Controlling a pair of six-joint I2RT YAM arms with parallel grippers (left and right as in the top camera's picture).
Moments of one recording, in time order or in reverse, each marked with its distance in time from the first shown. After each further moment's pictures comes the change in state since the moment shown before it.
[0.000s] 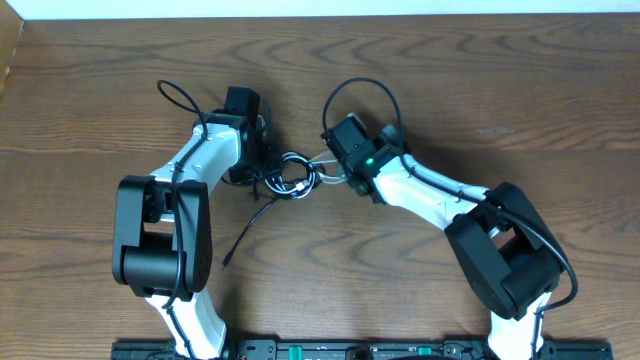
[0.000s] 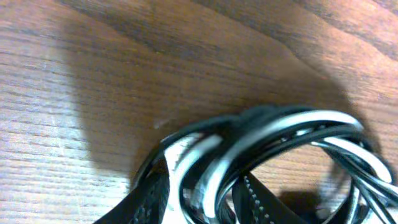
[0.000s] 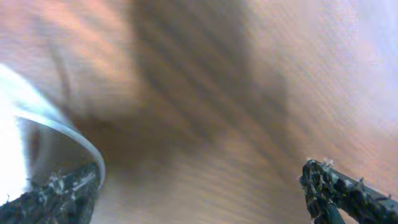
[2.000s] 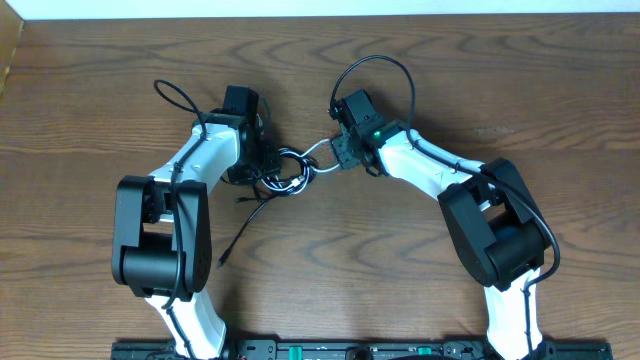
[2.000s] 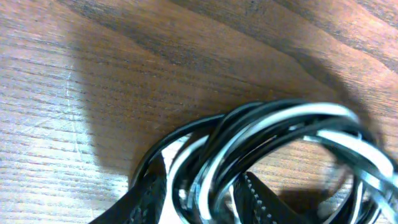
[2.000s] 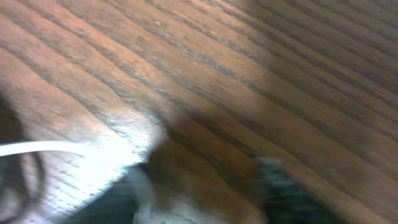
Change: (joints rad) left arm 0.003 -0.002 -0.001 0.012 -0.017 -0.014; right arm -0.093 0.138 0.157 0.073 -0.504 0.192
